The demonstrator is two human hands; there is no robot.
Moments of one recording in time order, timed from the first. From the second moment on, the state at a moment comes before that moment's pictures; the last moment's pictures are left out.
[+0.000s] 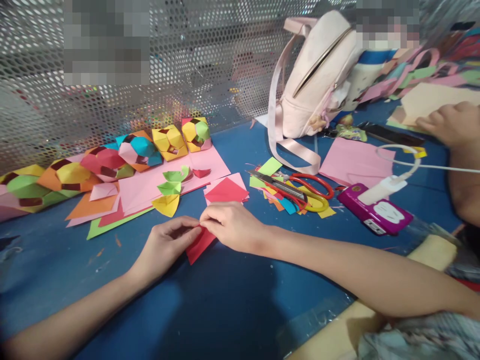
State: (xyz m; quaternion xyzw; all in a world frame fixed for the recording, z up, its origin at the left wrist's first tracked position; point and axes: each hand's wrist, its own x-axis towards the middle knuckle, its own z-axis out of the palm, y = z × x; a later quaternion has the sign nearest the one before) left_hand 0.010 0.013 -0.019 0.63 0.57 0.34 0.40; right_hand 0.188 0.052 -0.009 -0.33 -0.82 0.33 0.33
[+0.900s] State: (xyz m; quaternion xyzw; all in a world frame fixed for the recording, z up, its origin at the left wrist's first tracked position) left_hand 0.017 0.012 -0.027 0.51 0.59 0.43 0.46; right_hand 0.181 0.048 -0.028 -0.33 -0.82 0.26 0.40
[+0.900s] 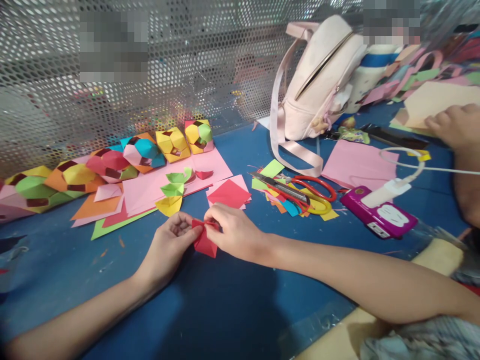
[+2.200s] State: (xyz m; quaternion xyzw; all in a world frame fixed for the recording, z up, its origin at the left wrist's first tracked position) left_hand 0.012 0.011 -0.037 0.56 0.58 0.45 0.39; right_hand 0.181 0.047 -0.021 -0.34 -0.74 0.43 0.38
